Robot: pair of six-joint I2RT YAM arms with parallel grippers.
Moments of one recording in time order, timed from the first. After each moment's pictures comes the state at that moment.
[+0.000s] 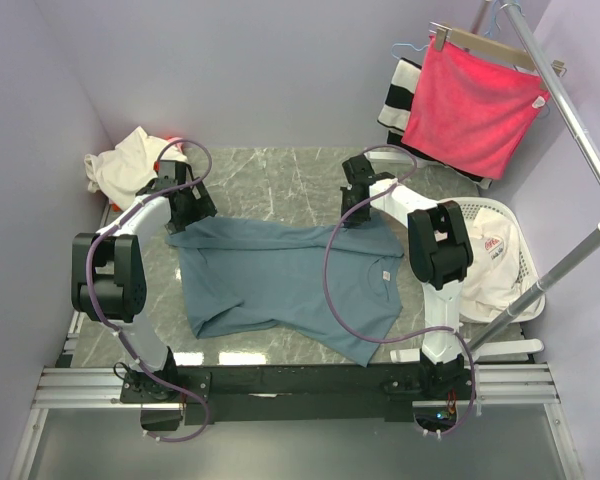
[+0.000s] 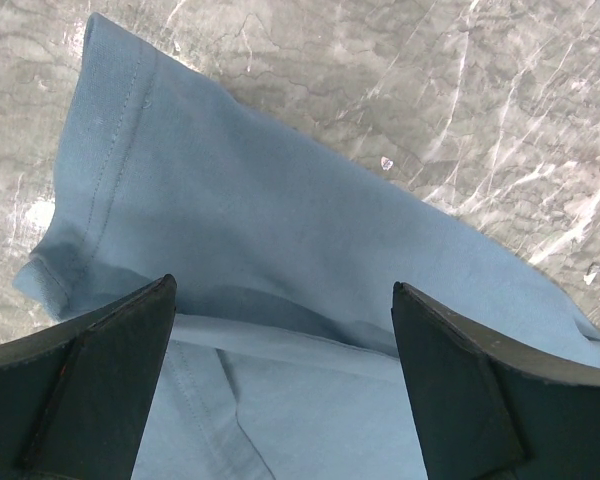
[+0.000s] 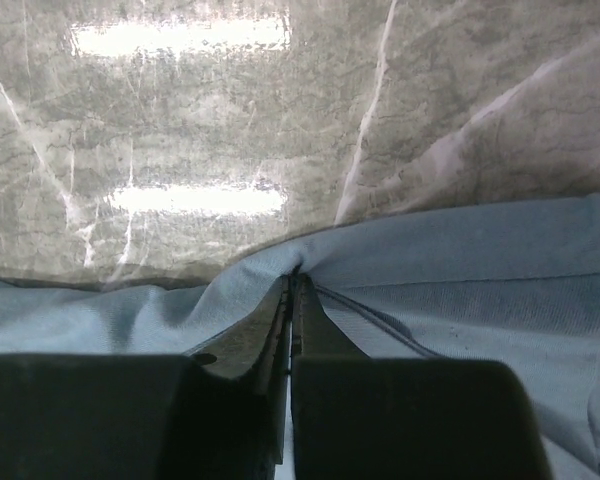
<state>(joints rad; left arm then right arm) -0.05 1.75 1.23 -0.43 -0.05 -0.51 0.34 2.12 1.58 -0.59 0.04 0.38</state>
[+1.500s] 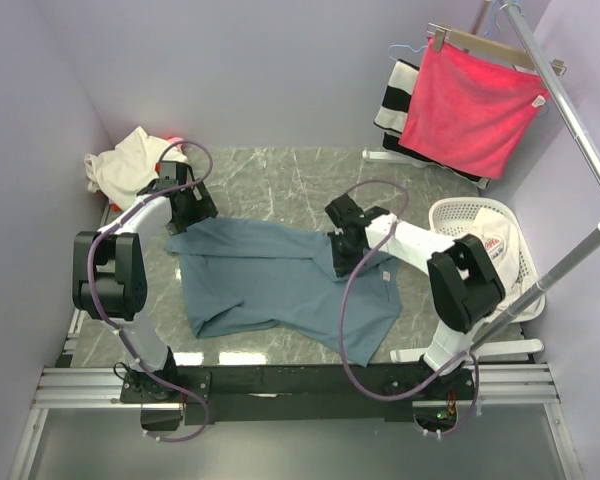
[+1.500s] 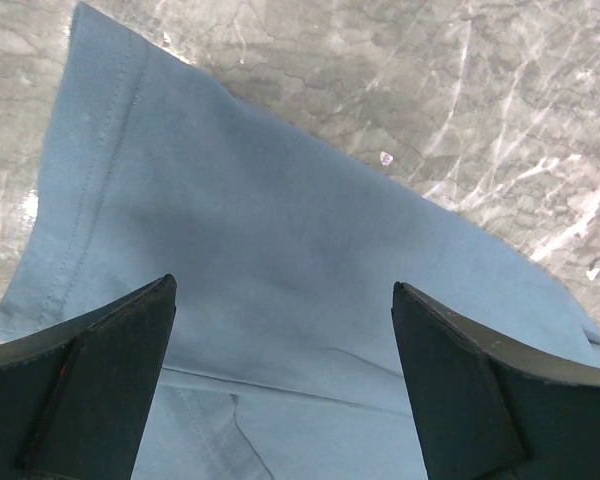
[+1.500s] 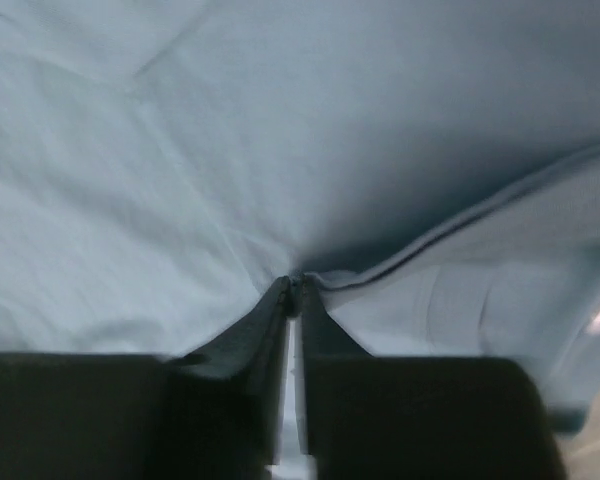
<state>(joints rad) -0.05 1.76 1.23 -0.43 -0.04 -0.51 0.56 1.75 1.19 -0.70 0.00 0.46</state>
